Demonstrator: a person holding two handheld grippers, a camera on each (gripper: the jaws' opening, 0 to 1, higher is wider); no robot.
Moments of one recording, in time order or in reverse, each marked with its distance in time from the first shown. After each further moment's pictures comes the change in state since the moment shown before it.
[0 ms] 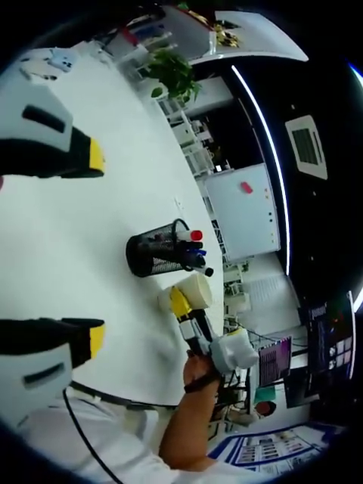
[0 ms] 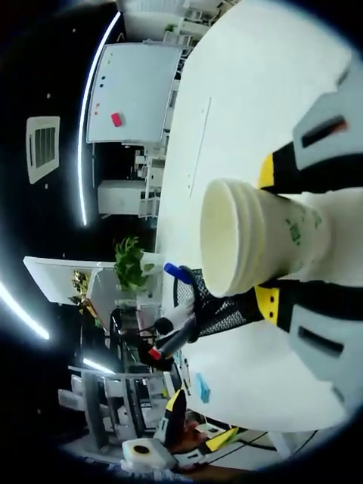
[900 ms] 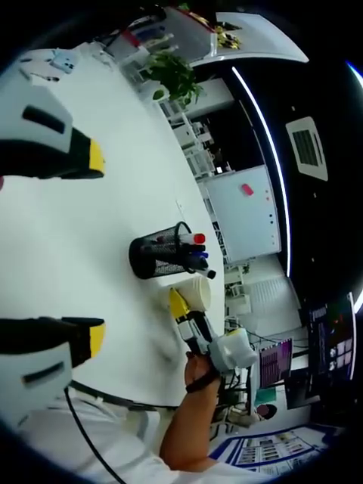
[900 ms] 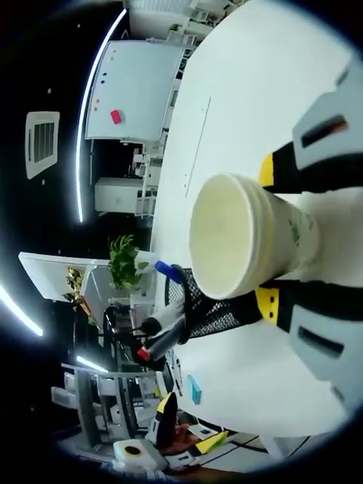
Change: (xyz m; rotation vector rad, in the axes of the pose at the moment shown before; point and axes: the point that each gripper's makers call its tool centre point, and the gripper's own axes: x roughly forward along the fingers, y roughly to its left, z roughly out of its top) left arm -0.003 0.003 -0.003 -0.004 0.001 0.012; right arm 0.004 0.002 -0.006 -0.043 0.025 0.000
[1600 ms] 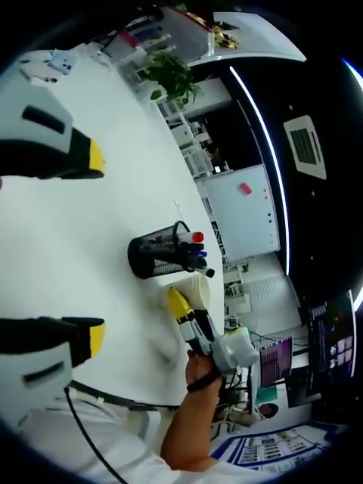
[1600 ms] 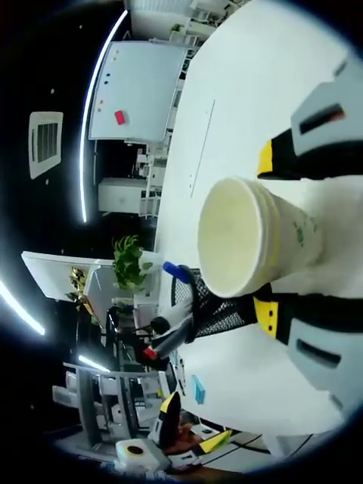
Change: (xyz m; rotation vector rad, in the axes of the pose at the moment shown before) left arm 0.000 -0.001 0.002 0.011 -0.007 -0.001; right arm -0.006 0.001 0.012 0.013 -0.047 0.004
